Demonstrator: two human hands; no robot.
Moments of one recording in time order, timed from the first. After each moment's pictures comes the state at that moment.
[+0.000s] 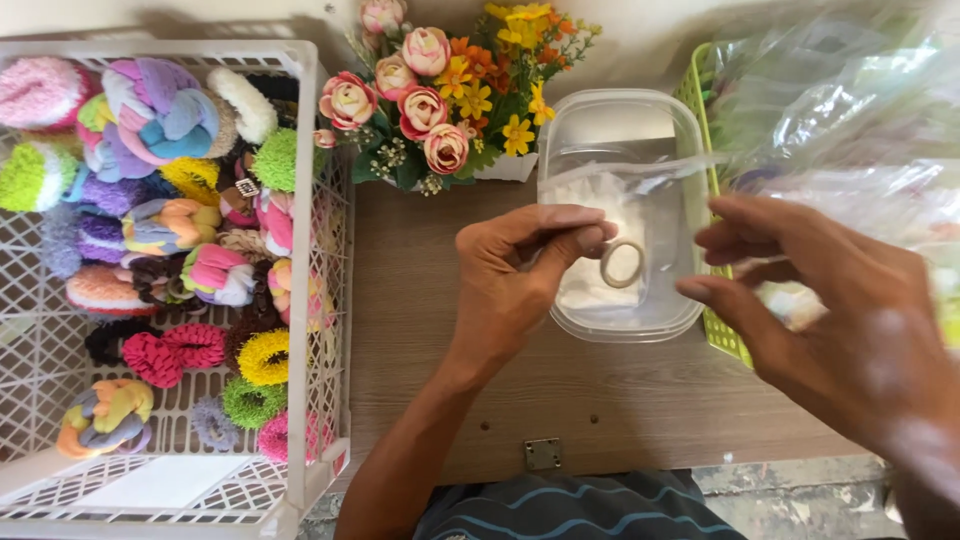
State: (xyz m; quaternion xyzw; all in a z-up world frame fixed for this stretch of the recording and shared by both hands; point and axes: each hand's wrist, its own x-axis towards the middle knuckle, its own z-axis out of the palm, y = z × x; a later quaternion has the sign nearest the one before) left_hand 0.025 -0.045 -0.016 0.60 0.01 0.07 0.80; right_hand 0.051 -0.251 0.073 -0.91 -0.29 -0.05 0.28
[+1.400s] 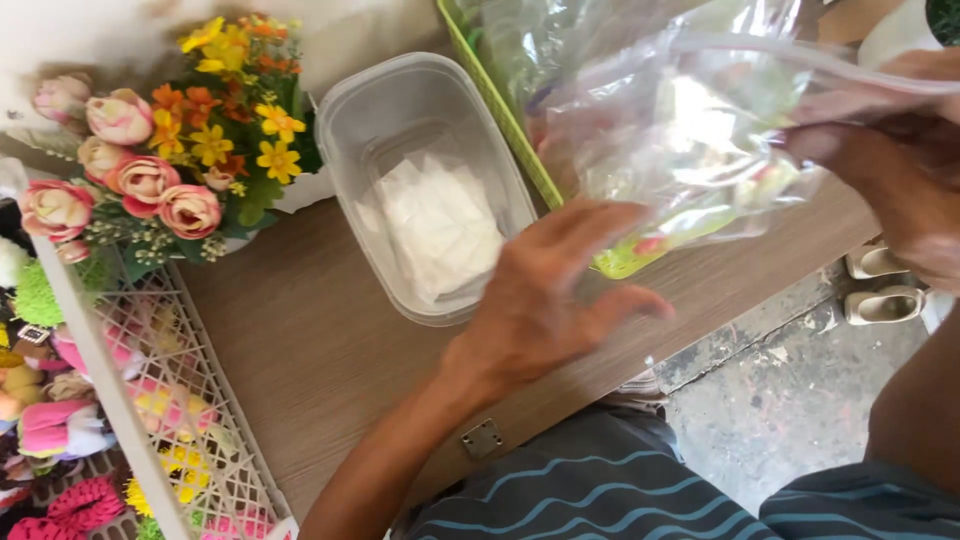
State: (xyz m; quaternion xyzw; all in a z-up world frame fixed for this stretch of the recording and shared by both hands) left_hand 0.024 -0.178 -0.018 0.73 -0.31 -0.02 0.61; right_hand 0.015 -0.481 0.023 -0.92 -0.16 -0.10 0.34
